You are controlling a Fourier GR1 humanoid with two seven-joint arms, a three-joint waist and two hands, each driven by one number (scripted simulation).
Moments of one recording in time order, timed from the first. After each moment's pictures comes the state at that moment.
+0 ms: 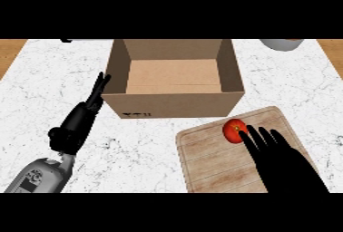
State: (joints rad) left arm -0.24 0.44 -0.37 -1.57 0.20 0.19 0.03; right arm -0.28 -0.73 0.73 -2.14 0.53 0.50 1.03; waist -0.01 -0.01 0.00
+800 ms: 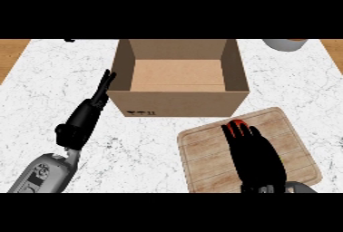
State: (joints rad) left arm -0.27 0.41 -0.36 -1.53 0.17 0.15 0.00; right arm -0.34 -0.48 0.72 -1.92 0.51 0.56 1.14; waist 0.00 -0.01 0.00
